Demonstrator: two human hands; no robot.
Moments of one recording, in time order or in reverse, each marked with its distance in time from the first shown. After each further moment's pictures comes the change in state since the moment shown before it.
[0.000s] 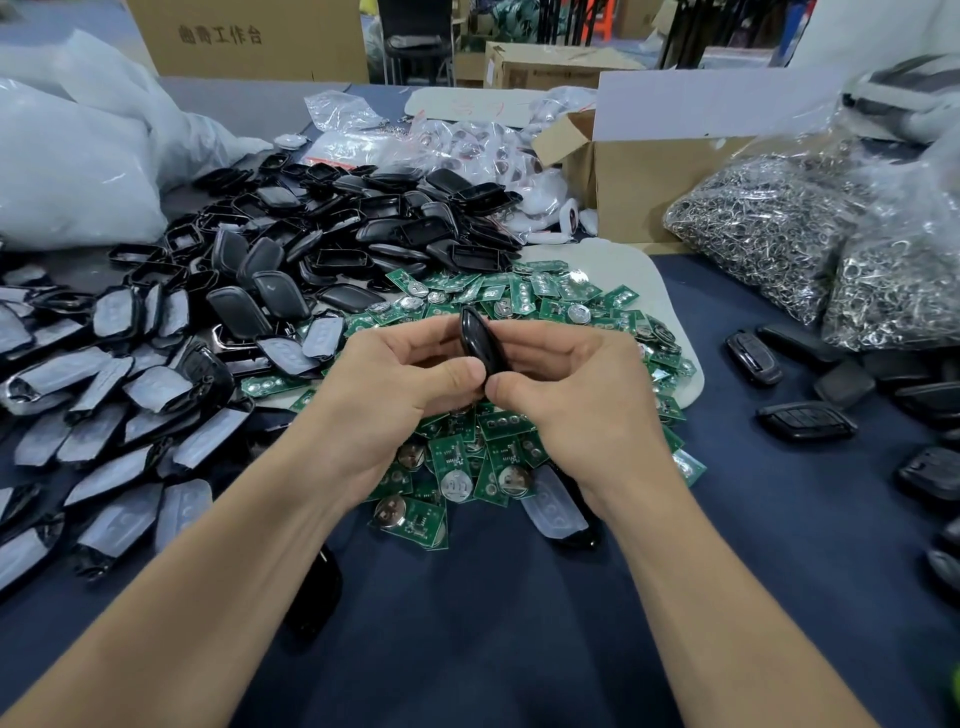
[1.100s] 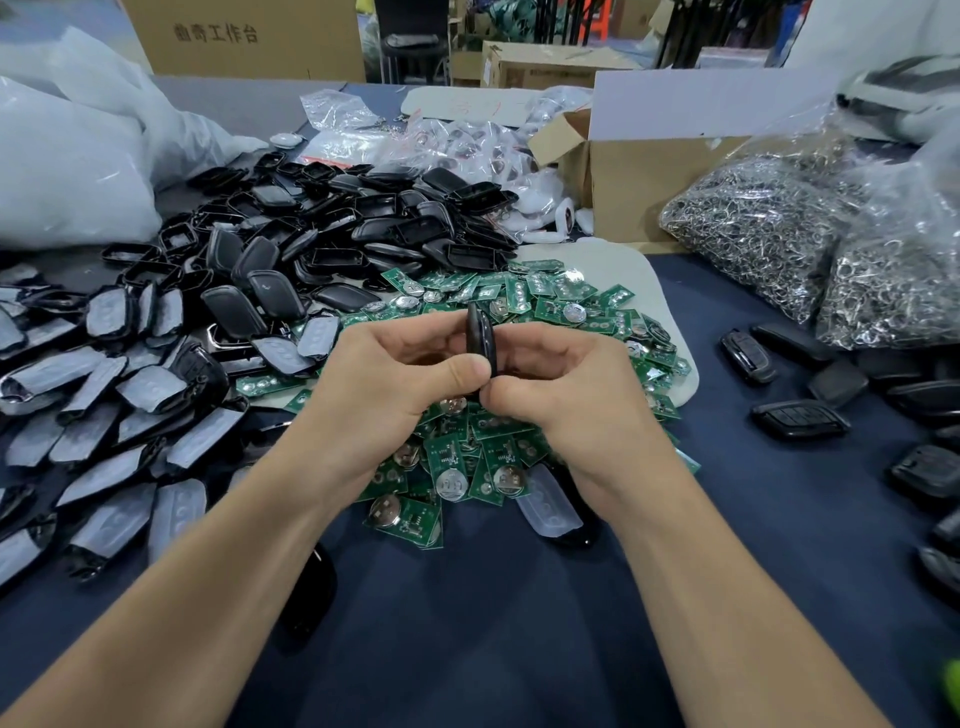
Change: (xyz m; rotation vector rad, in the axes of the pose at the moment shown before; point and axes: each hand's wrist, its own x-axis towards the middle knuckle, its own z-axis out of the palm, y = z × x) left_hand -0.005 0.006 0.002 0.185 -0.017 0.109; right_hand 0.001 0.001 -0.005 0.110 -0.088 0.078
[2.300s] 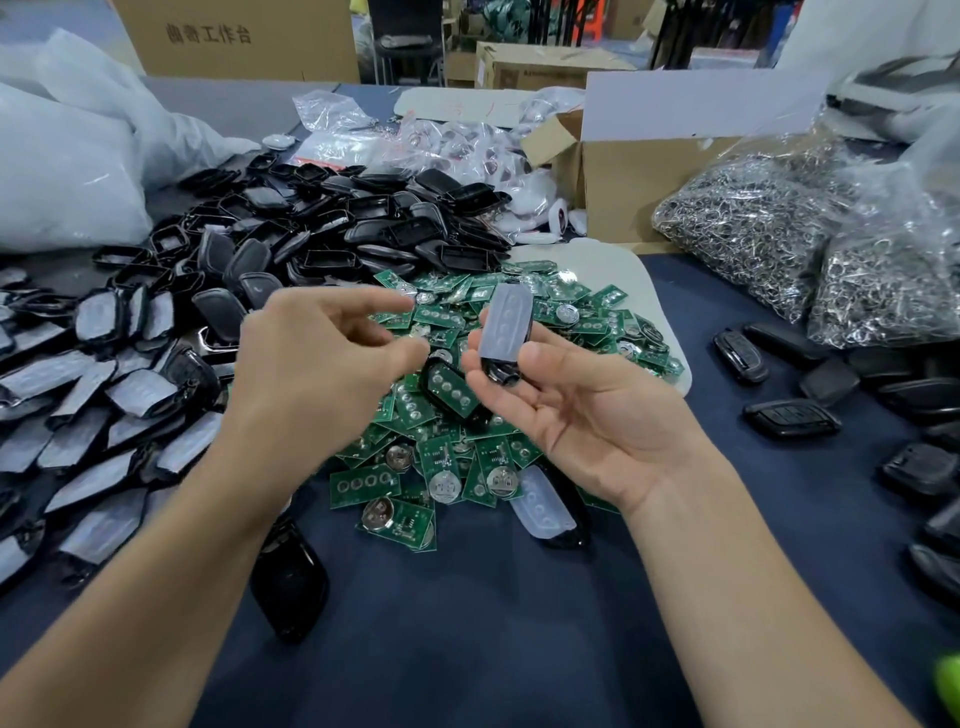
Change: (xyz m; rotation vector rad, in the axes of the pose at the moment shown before) left_hand -0.006 0.025 -0.017 0.460 0.399 -0.001; right_hand -0.001 -0.016 -0.012 0.921 -0.226 0.409
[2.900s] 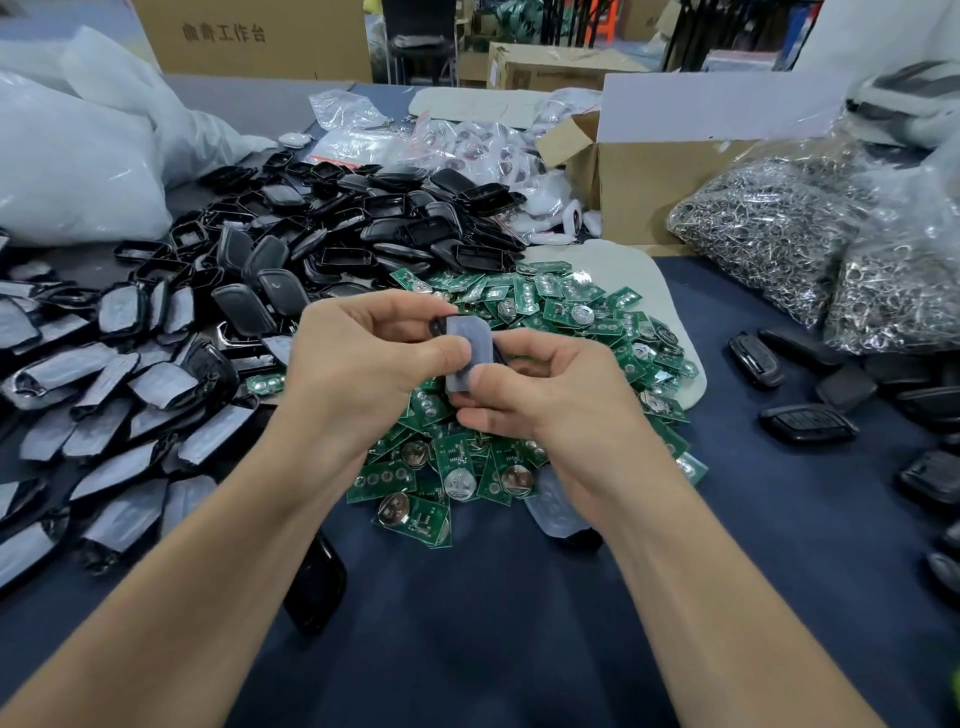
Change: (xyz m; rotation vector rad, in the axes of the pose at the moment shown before) left_hand -0.002 0.002 0.015 -0.425 -0.060 -0.070; right_hand 0.008 0.027 0.015 -0.662 0.225 -0.251
